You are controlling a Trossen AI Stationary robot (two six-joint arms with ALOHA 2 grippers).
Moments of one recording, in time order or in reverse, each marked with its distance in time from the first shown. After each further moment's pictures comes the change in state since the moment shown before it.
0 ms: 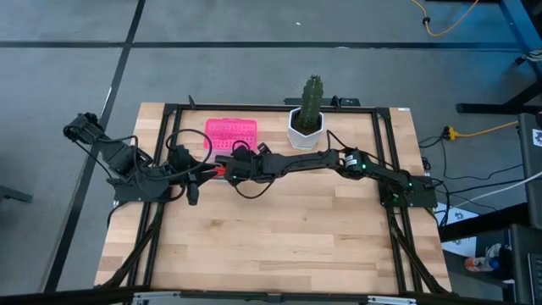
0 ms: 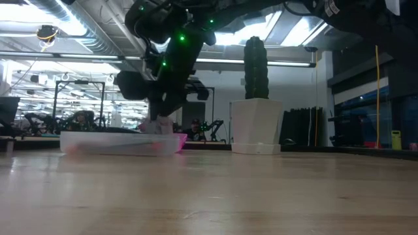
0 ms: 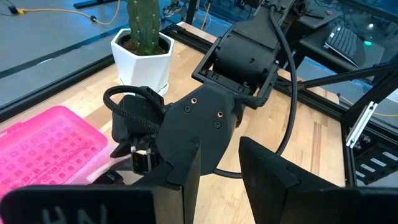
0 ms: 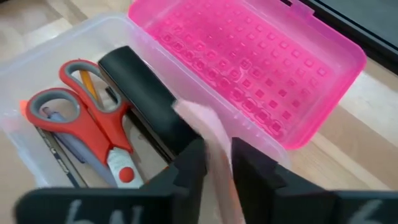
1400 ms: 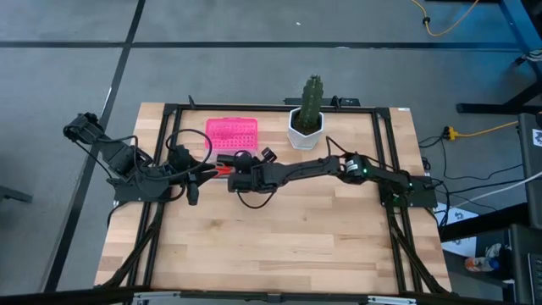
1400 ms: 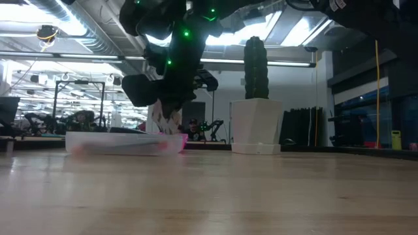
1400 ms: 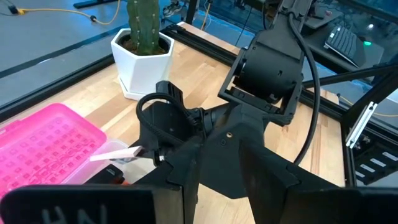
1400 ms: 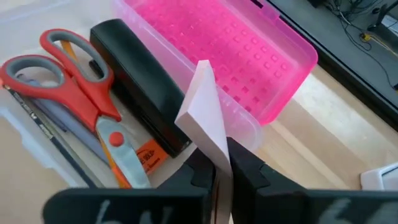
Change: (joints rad) left arm 0.000 0.000 0.000 0.000 0.000 -0.001; right arm 0.061 0.000 0.000 -0.137 0.168 0.007
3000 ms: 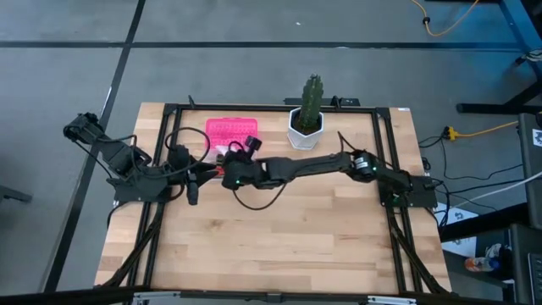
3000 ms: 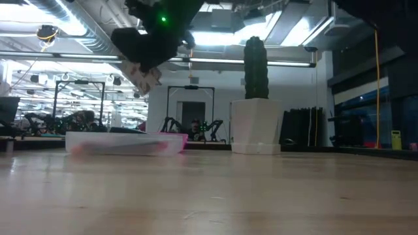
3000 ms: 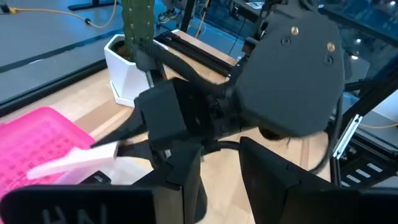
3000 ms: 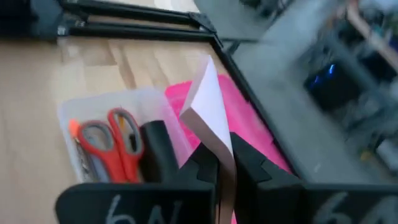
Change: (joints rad) left arm 0.000 -0.001 0.000 0.058 -0.005 0.002; right arm 0.017 -0.106 0.014 0.301 -0.013 -0.607
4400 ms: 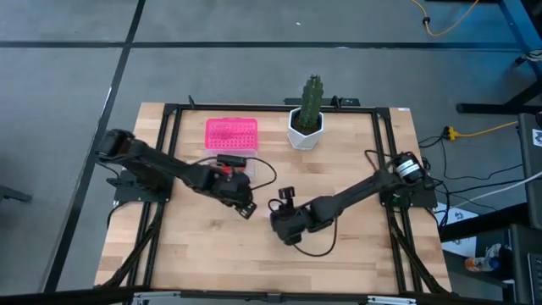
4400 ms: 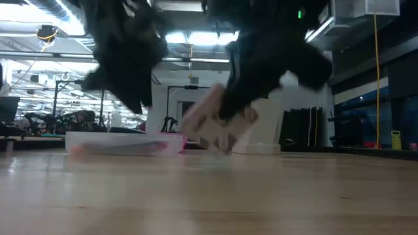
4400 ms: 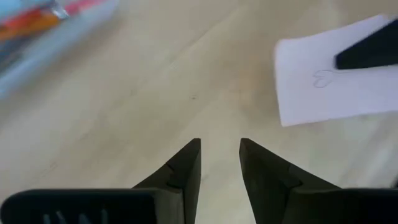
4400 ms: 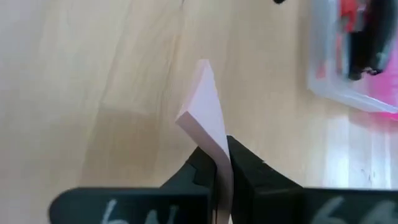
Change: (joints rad) left arm 0.357 0.679 0.000 0.125 0.742 -0.346; right arm 0.308 -0.391 -0.801 0.042 -0.308 -0.018
